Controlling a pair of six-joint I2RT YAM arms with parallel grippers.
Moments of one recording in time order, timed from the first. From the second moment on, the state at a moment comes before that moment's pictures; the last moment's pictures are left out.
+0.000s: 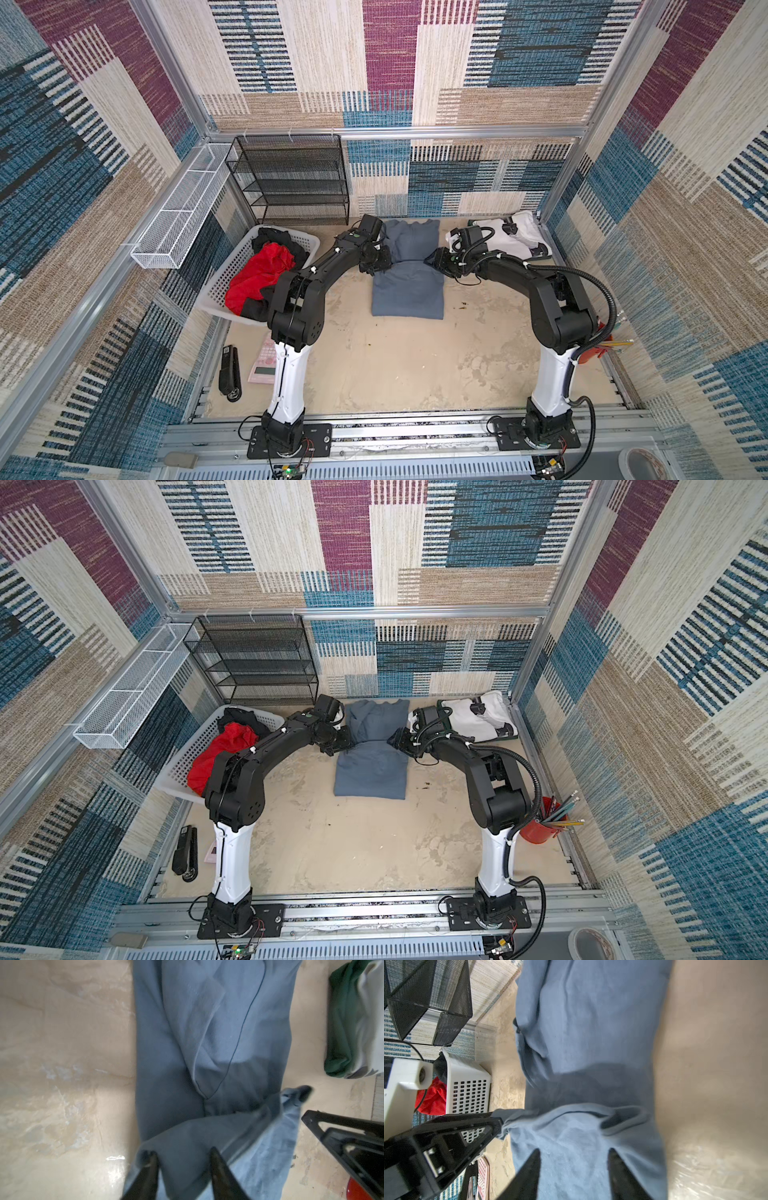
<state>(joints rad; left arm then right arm) -0.41 2.14 1.79 -0.66 0.16 -0.51 0.28 1.97 1.37 -0.19 -0.46 0.63</state>
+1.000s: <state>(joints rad) -0.41 1.56 0.91 -0.24 0.23 -0.64 0.29 1.52 0.57 0.14 -0.59 0.82</state>
